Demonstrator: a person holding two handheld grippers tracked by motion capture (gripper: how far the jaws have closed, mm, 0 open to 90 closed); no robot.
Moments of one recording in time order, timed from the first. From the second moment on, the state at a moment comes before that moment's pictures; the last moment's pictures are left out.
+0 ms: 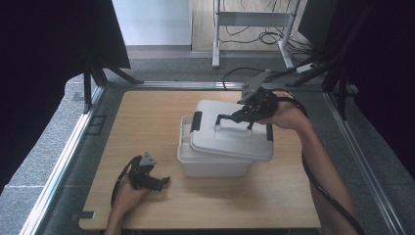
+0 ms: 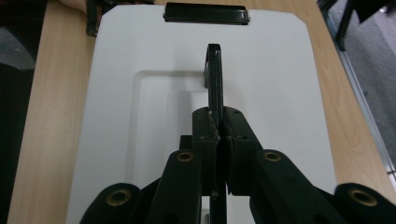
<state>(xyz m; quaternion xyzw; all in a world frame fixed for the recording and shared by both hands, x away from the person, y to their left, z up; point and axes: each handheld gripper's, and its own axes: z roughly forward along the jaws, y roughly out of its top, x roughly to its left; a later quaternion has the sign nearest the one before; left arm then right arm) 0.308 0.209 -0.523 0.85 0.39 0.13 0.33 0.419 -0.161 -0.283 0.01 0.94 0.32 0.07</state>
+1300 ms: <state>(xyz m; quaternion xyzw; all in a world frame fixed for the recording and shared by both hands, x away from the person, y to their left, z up) 0.308 0.209 -0.523 0.85 0.39 0.13 0.33 0.417 -0.153 -0.314 0.05 0.93 0.35 0.08</state>
